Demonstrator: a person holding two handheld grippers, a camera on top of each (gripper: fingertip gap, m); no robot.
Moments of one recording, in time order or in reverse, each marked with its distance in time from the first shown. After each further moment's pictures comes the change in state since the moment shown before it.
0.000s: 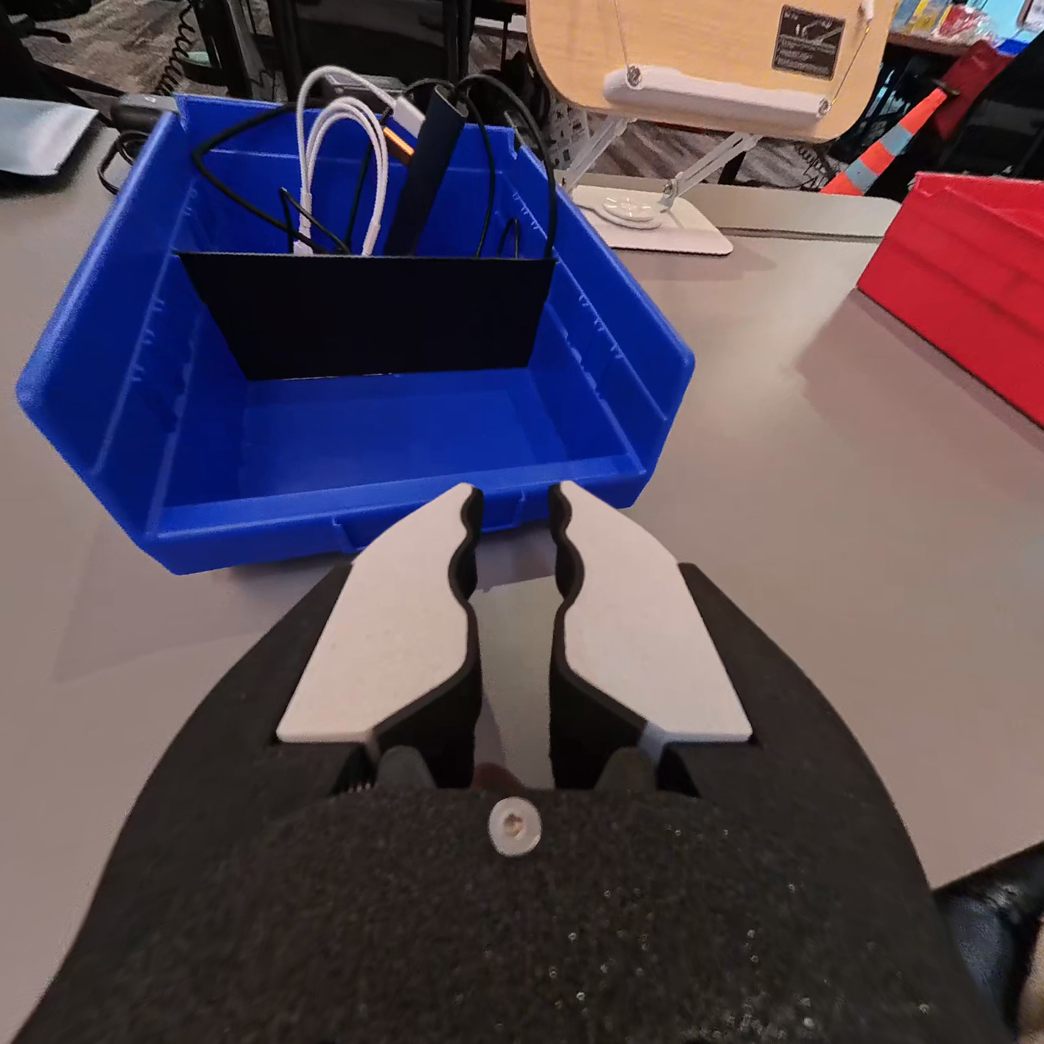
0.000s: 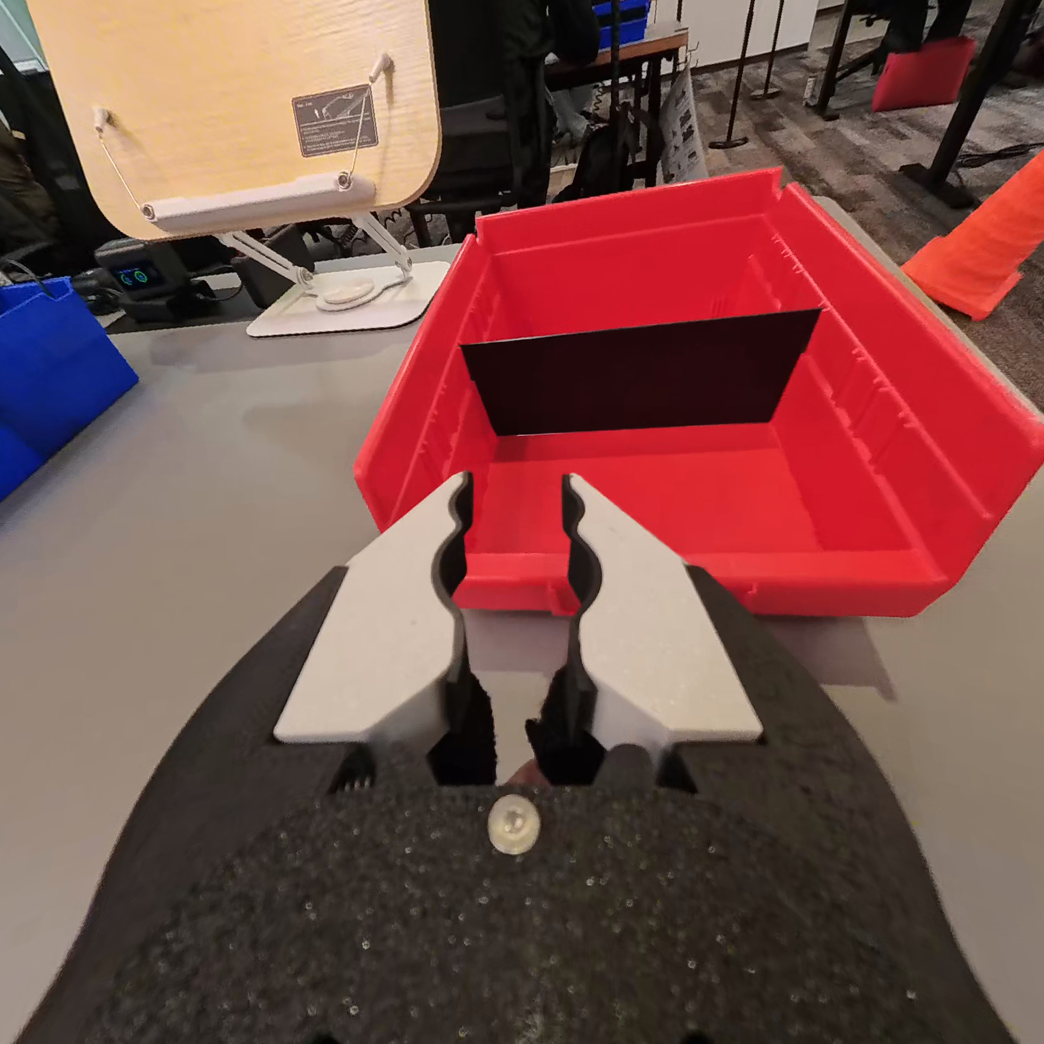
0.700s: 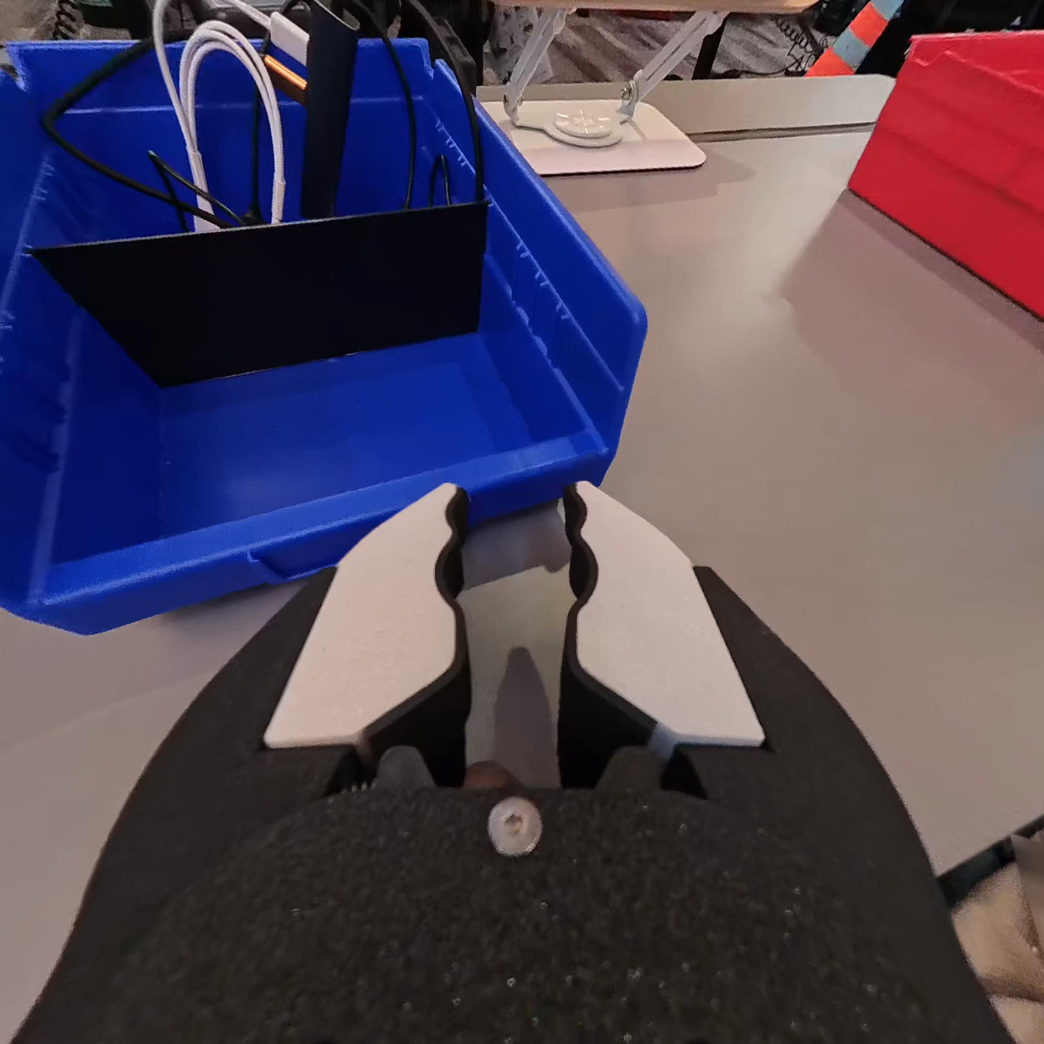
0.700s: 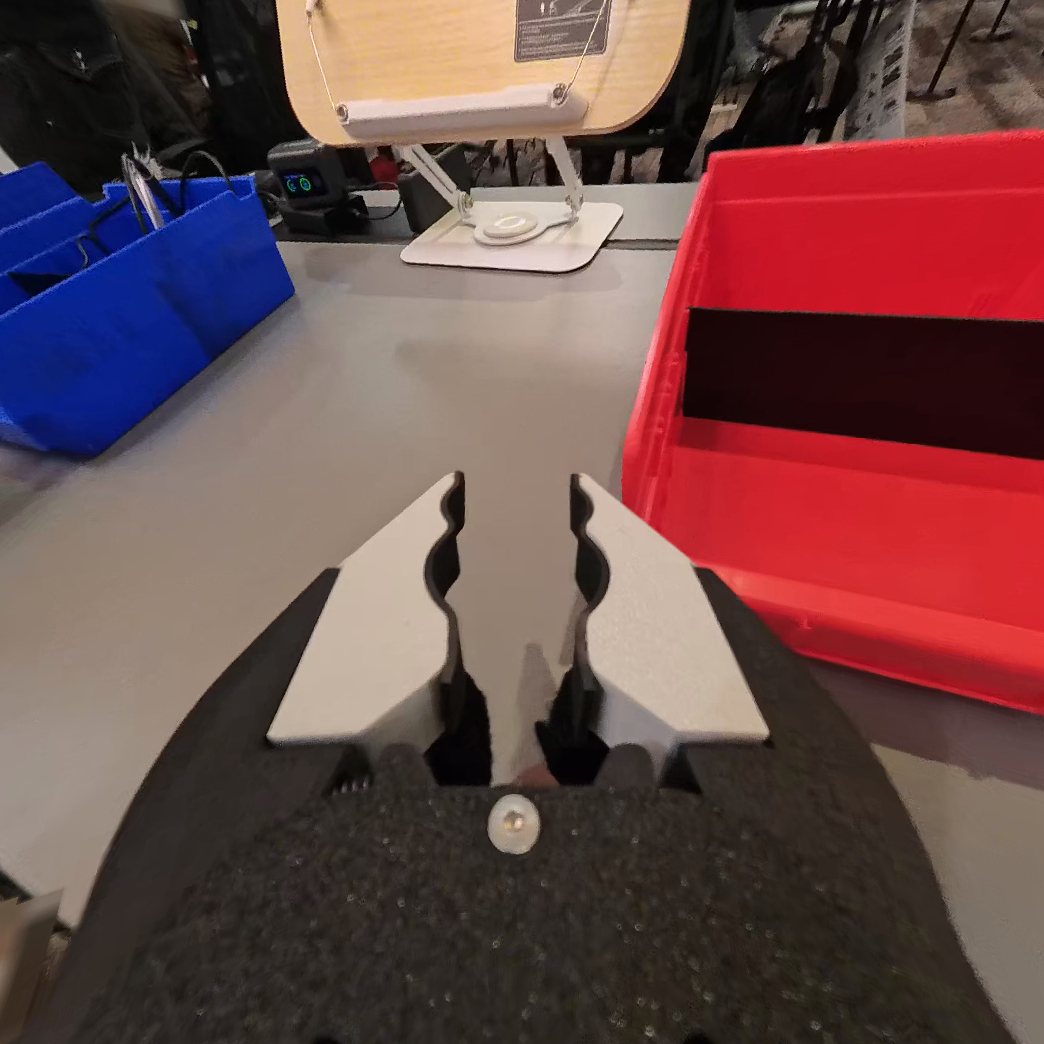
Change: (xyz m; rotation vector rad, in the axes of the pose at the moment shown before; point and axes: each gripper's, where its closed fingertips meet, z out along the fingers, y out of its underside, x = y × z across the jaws) left arm 0.021 0.012 0.020 -0.106 0.055 0.099; right arm -0.094 0.020 0.010 -0.083 -0.210 -0.098
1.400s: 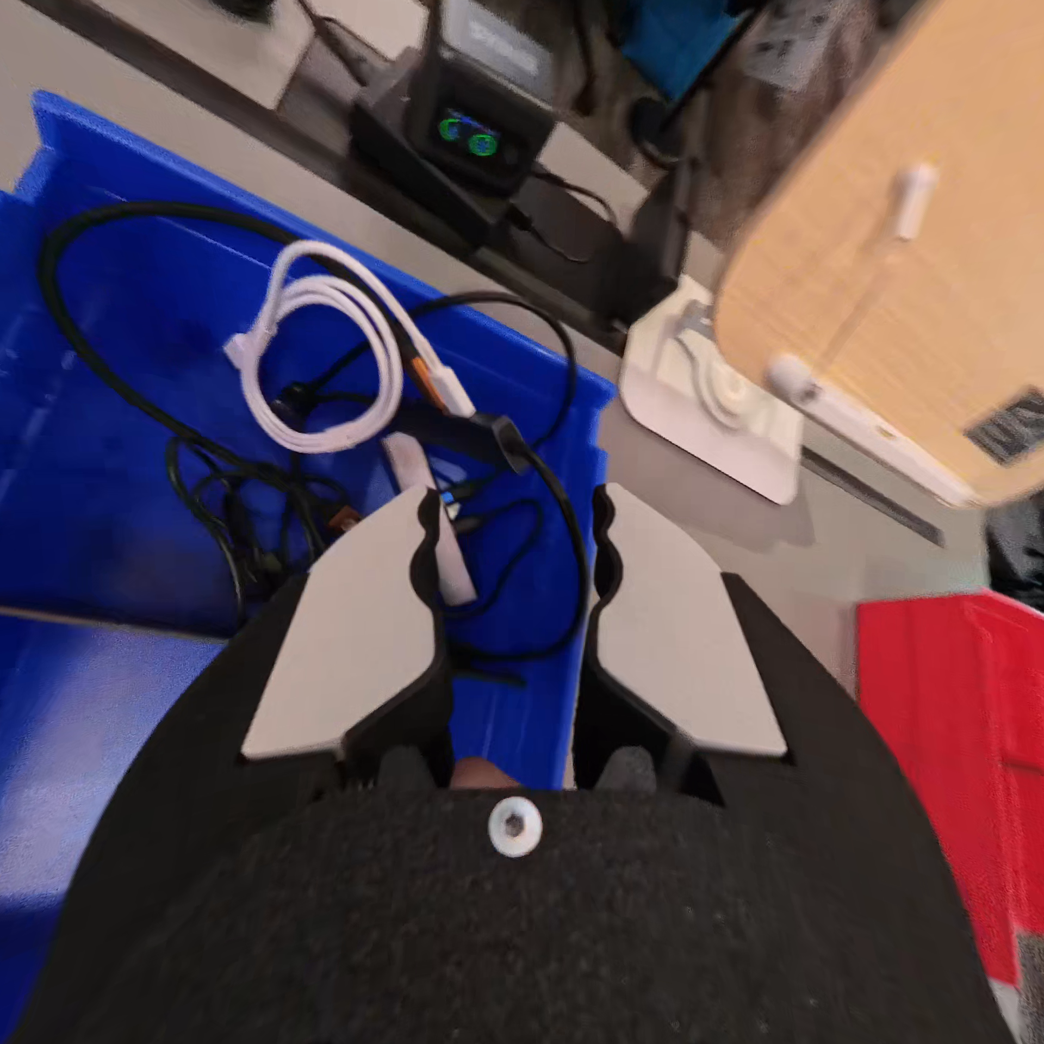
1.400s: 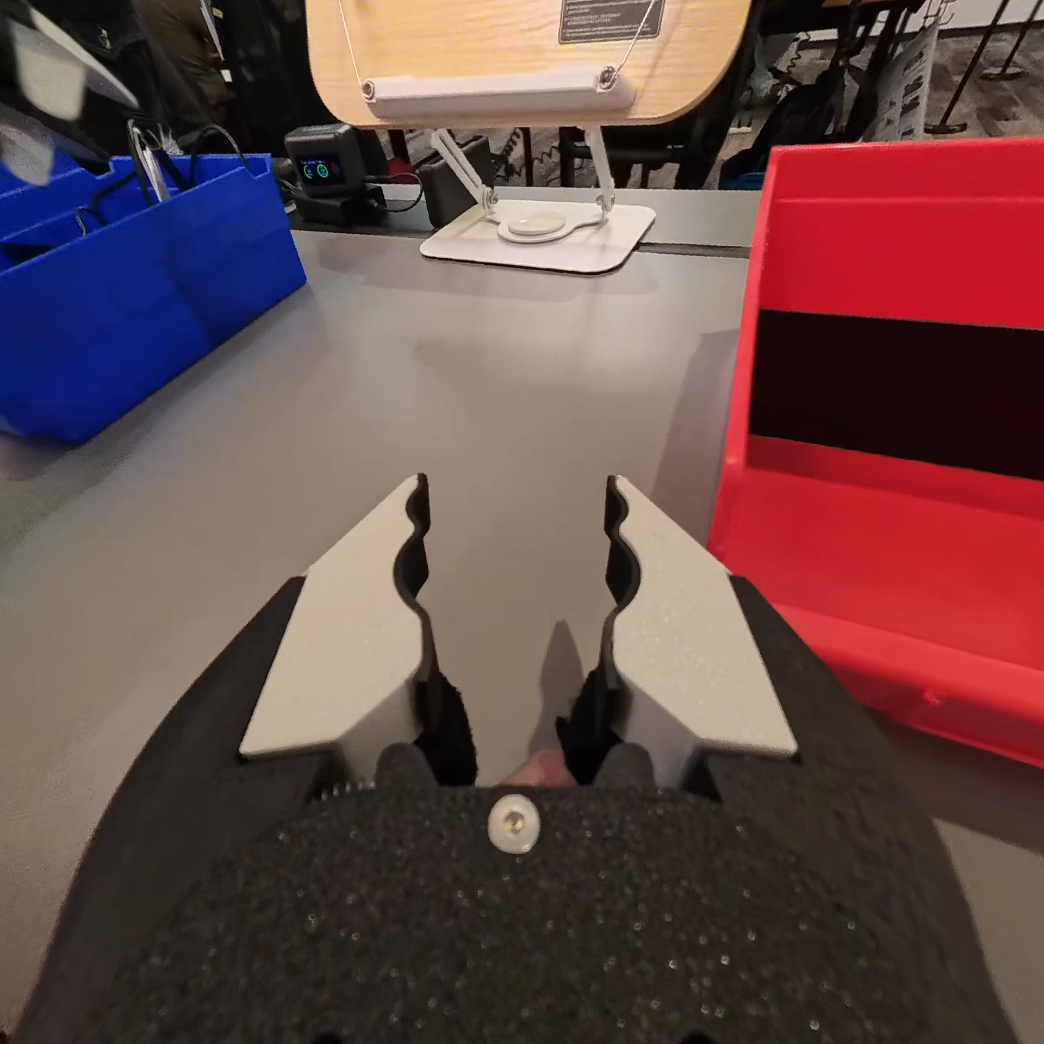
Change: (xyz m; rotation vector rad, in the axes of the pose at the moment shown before) left arm -0.078 -0.156 0.163 -0.202 -0.210 -0.652; right arm -0.018 0.009 0.028 0.014 -0.020 -0.040
